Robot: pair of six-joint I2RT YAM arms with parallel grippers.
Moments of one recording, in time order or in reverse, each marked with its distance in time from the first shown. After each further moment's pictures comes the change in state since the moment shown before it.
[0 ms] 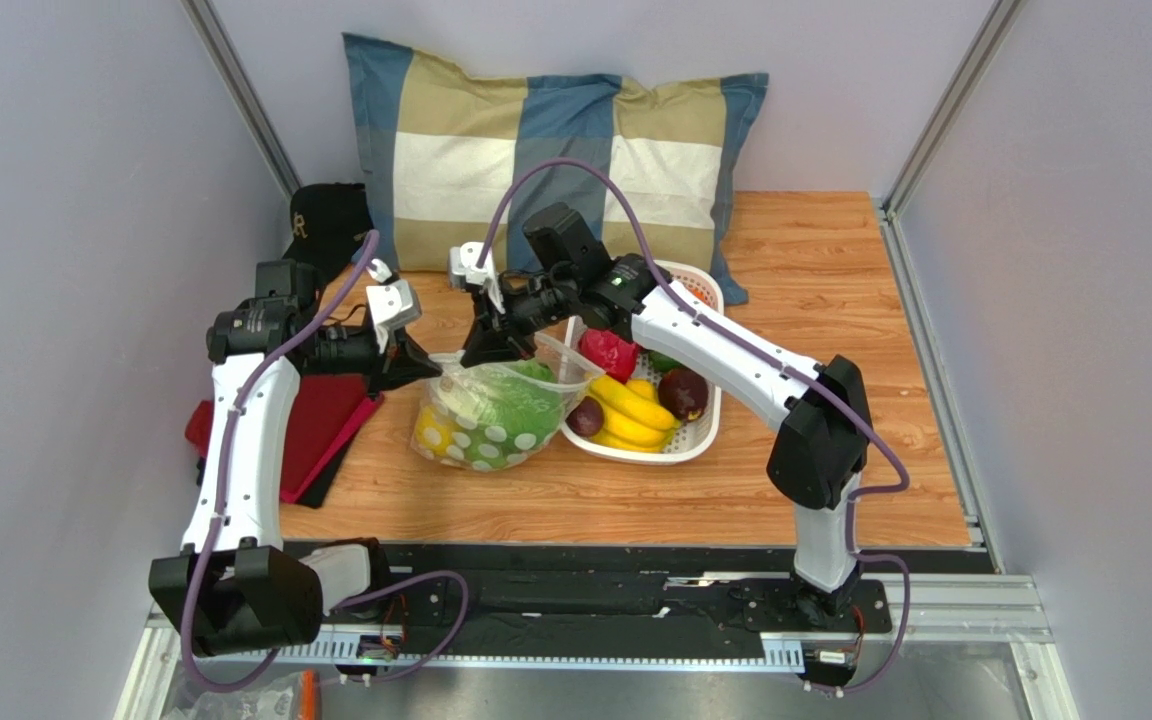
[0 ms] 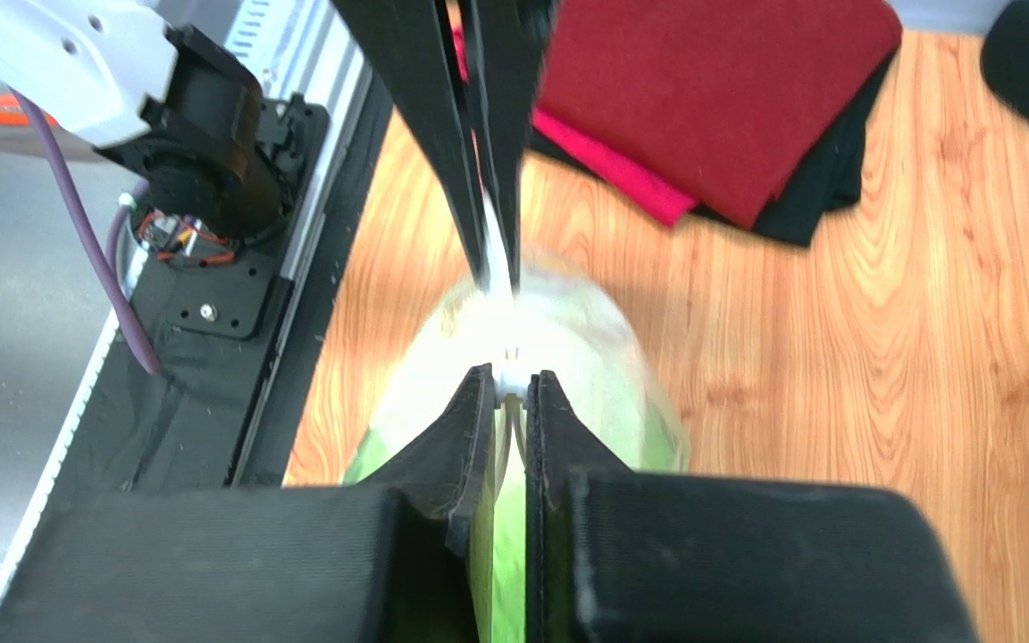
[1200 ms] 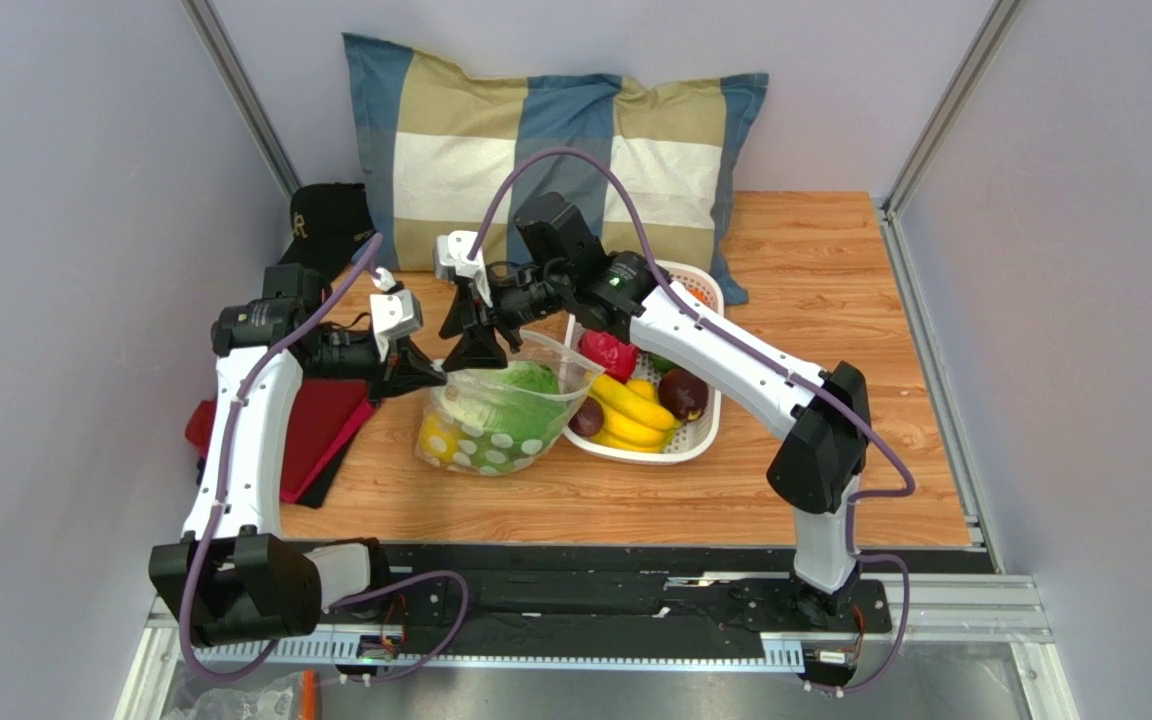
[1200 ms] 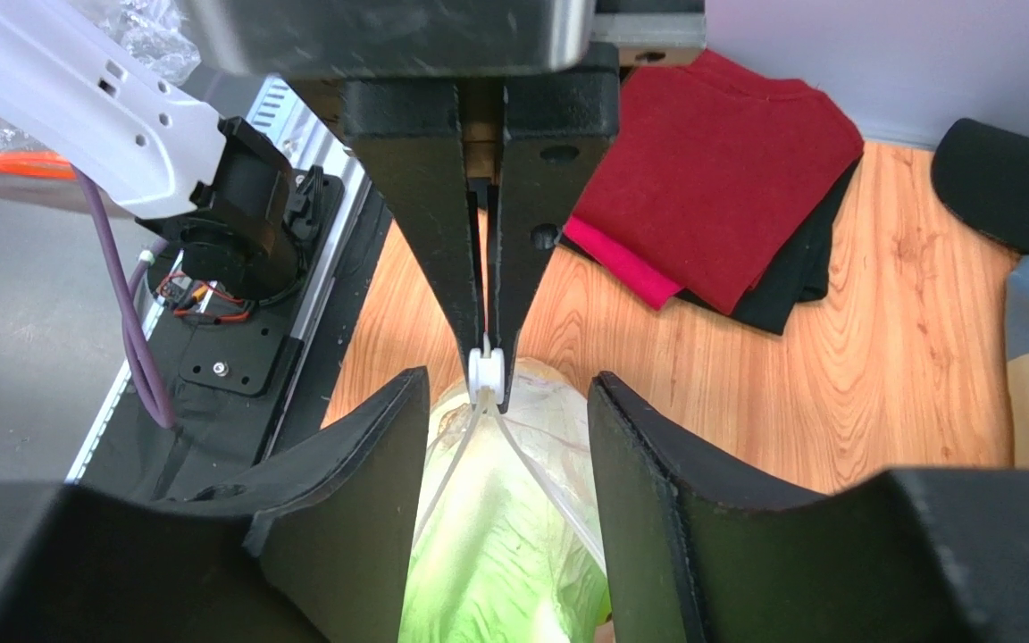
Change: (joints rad) left arm -0.014 0.028 -0.001 -0.091 0.043 0.132; right arm 0.040 -0.012 0.068 0.048 -0.010 0.045
